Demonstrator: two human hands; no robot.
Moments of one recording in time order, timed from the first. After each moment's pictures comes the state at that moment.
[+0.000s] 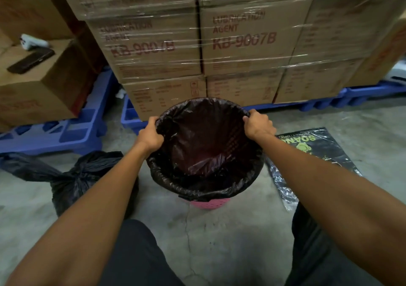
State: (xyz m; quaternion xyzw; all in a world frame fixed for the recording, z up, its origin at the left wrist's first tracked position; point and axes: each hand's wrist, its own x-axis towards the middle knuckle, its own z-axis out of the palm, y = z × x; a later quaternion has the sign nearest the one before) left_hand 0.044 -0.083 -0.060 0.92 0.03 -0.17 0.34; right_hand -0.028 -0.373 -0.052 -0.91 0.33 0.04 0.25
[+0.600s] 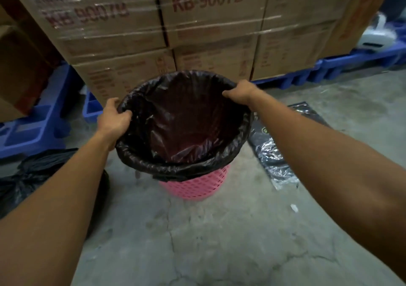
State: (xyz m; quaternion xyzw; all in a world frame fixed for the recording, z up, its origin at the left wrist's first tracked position) left_hand 0.037 -0.098 -0.087 0.90 0.05 -0.06 0.42; right_hand -0.028 -0.411 -0.072 -0.87 0.31 0.06 0.39
